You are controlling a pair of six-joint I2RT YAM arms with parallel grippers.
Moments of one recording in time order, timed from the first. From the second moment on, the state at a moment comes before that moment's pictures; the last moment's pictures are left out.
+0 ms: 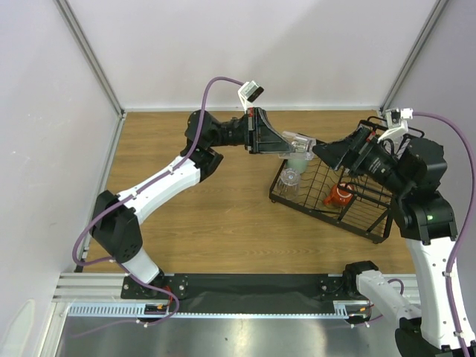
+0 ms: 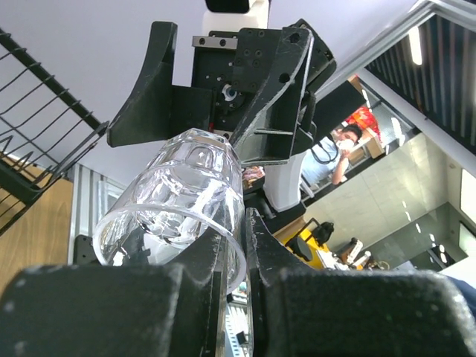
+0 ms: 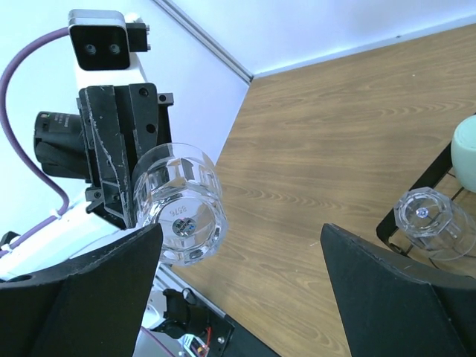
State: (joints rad) left arm -0.69 1.63 1.39 0.75 0.99 -1.38; right arm 0.16 0.83 1.31 -0.59 -0.50 0.69
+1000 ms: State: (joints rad) left arm -0.68 1.59 1.25 0.84 0.88 -1.48; right arm 0.18 0.89 1.28 -0.52 -0.62 0.74
